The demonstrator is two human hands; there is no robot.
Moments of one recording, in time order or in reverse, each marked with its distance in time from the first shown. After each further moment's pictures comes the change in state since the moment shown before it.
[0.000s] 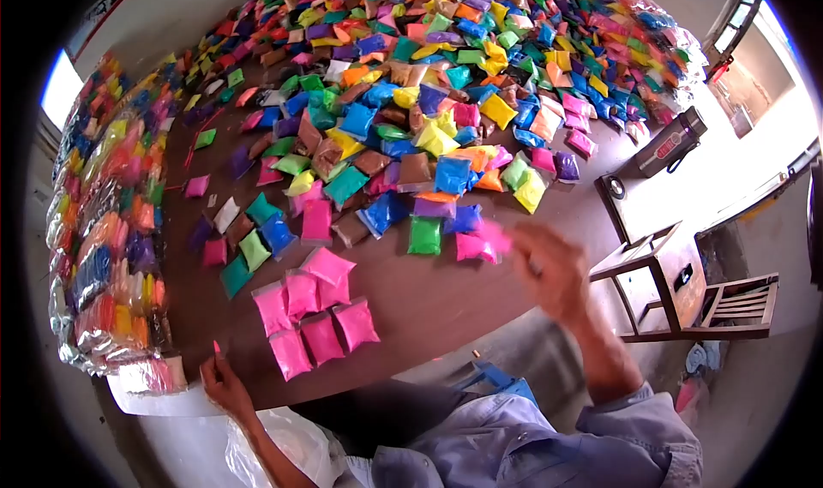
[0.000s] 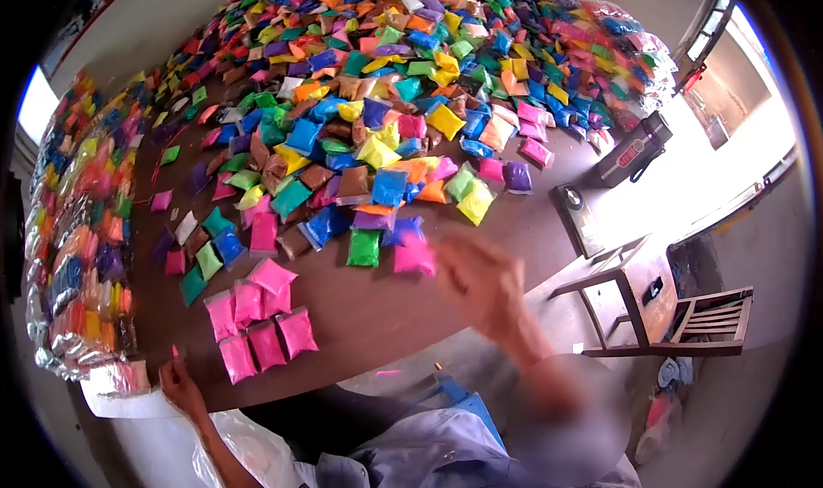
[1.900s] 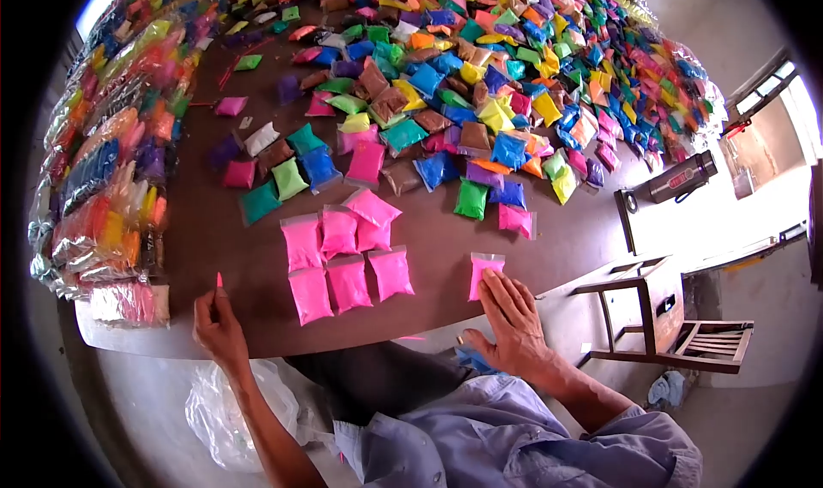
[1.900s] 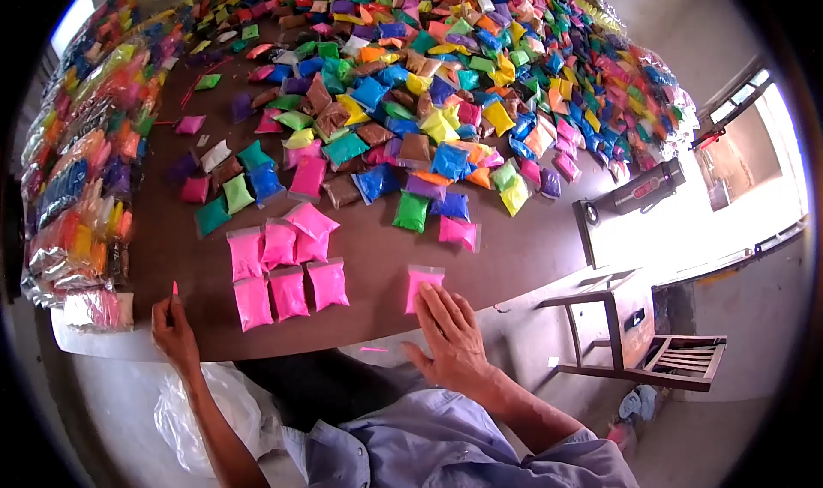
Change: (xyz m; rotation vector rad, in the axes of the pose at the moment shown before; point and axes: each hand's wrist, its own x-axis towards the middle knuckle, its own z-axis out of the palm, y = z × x) left_hand -0.003 0.025 -0.008 -0.068 0.016 -0.050; right_hand -0.105 -0.069 0.049 -0.121 -0.494 -0.108
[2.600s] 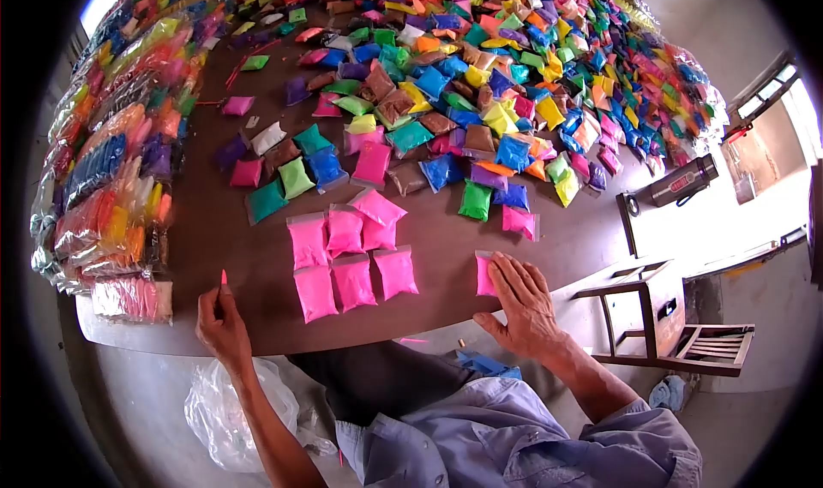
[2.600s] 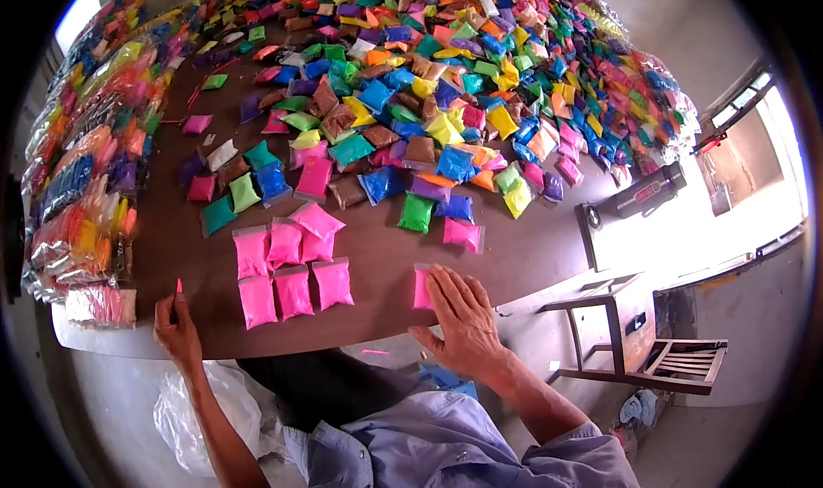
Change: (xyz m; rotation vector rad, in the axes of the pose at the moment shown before) left_hand -0.001 0.004 -0.003 -0.013 0.046 0.130; right_hand 0.018 0.019 -0.008 -0.094 -0.011 -0.050
